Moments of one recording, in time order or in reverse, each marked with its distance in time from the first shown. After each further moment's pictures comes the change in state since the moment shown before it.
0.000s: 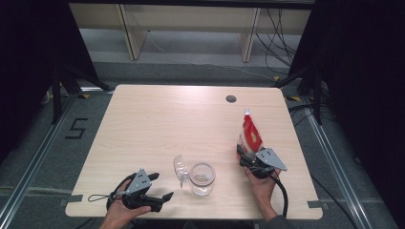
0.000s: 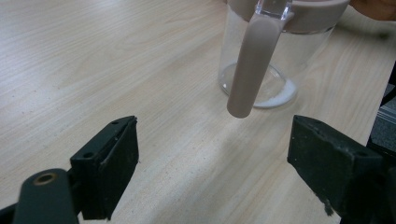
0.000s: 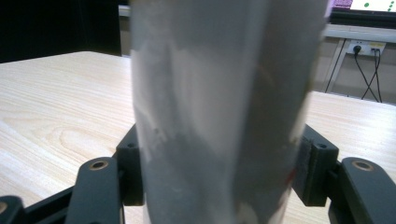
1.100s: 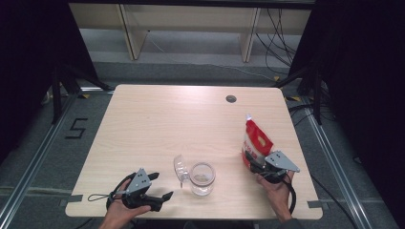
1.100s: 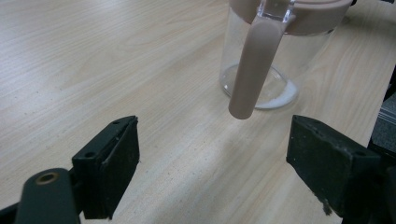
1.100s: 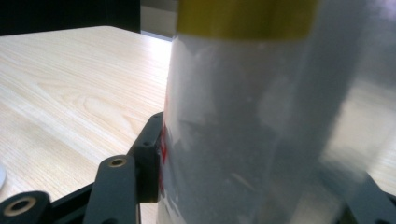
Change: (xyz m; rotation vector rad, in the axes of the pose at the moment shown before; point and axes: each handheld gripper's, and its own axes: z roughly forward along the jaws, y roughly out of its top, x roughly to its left) left arm 0.001 0.001 0.000 0.005 0.003 0.009; right arm -0.017 0.012 -0.034 0.099 0.076 -0.047
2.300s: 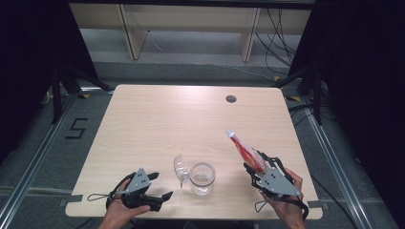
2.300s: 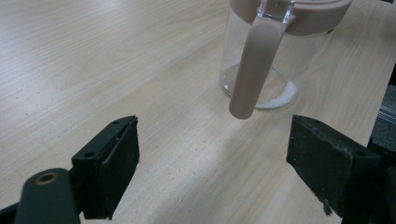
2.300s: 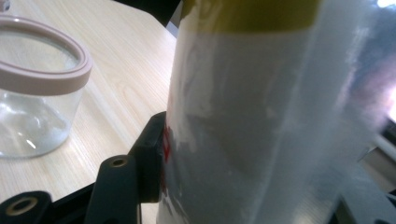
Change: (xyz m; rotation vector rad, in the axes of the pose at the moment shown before) left arm 0.003 0.000 -0.002 0.017 -0.002 0.020; right arm 0.042 0.048 -0.061 0.004 0.041 -0.498
